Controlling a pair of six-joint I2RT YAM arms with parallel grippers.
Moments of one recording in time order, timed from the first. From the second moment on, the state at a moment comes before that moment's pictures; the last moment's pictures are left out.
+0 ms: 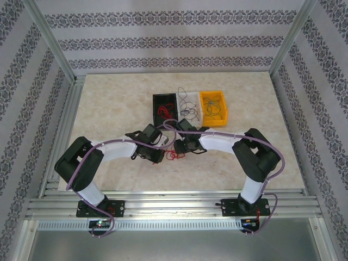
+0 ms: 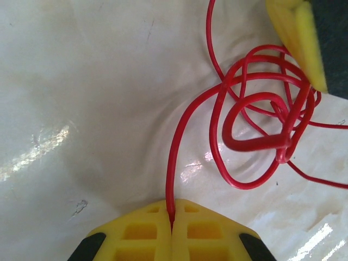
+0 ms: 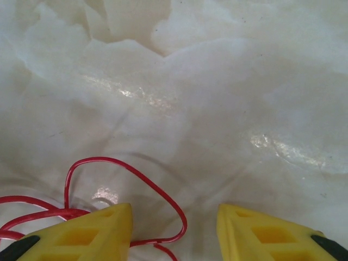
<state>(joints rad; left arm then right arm) -0.64 1.64 0.82 -0.36 0.25 -0.21 0.74 1.78 0.99 -0.39 0.02 0.45</state>
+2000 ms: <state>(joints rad) -0.31 1.51 1.05 -0.22 0.16 -0.54 0.35 1.45 0.66 -0.26 0.02 0.78</state>
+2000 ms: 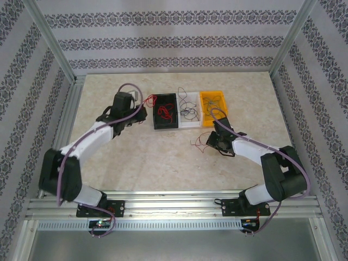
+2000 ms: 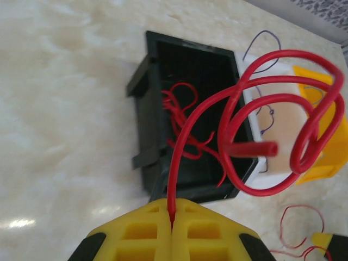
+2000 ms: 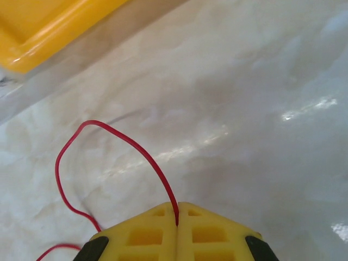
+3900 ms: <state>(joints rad) -0.37 1.48 0.70 -0.30 -0.32 -1.06 0.45 2.06 1.79 -0.35 -0.07 0.50</state>
